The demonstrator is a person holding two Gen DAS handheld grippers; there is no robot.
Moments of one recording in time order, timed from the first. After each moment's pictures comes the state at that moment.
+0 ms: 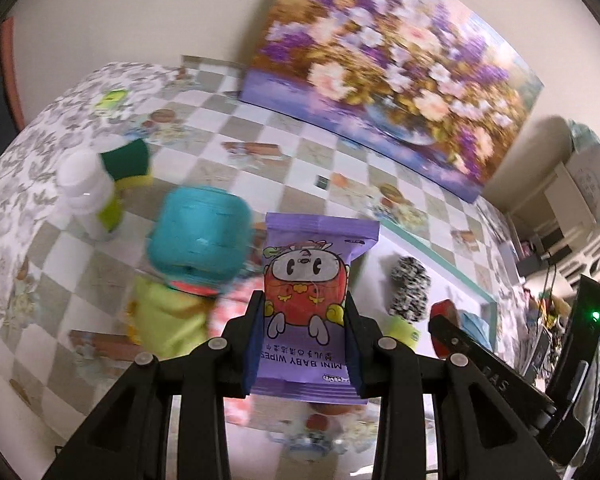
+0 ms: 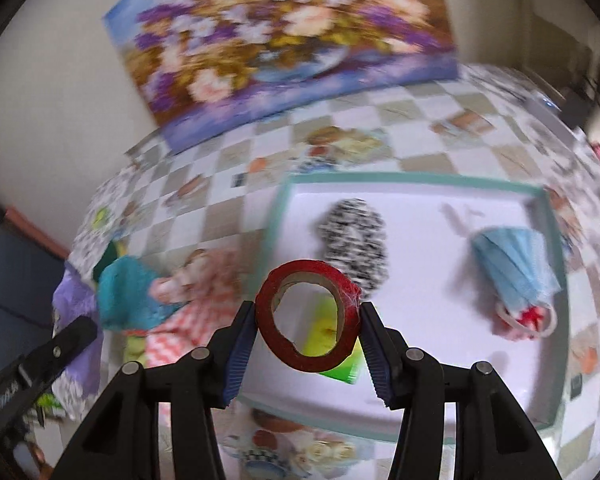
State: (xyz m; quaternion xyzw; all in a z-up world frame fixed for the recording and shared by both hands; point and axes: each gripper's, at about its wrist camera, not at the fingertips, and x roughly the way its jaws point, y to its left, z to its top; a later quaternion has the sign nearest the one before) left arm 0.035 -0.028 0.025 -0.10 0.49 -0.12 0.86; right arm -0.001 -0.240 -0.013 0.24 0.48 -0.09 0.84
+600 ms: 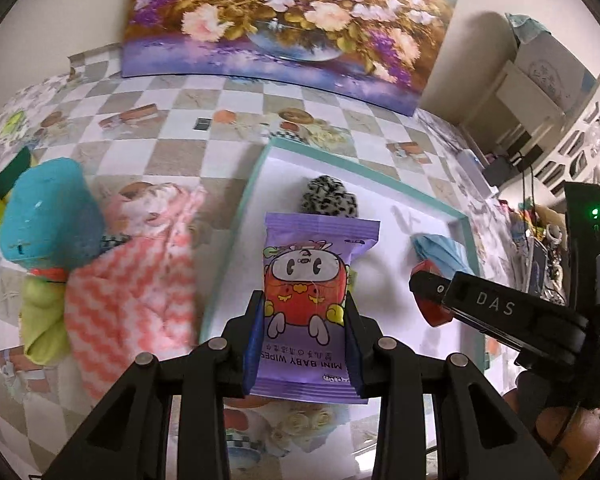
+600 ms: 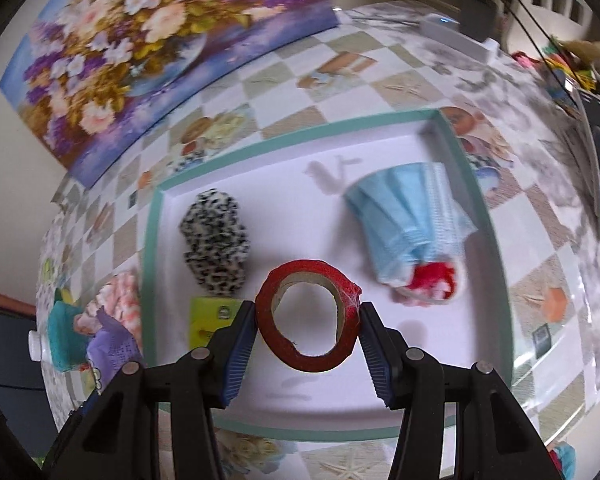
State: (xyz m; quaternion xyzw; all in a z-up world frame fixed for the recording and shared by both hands) left arm 0.014 -0.130 -0.026 -0.01 0.52 -0.24 0.82; right arm -0.034 -0.316 -0.050 0.31 0.51 -0.19 0.77
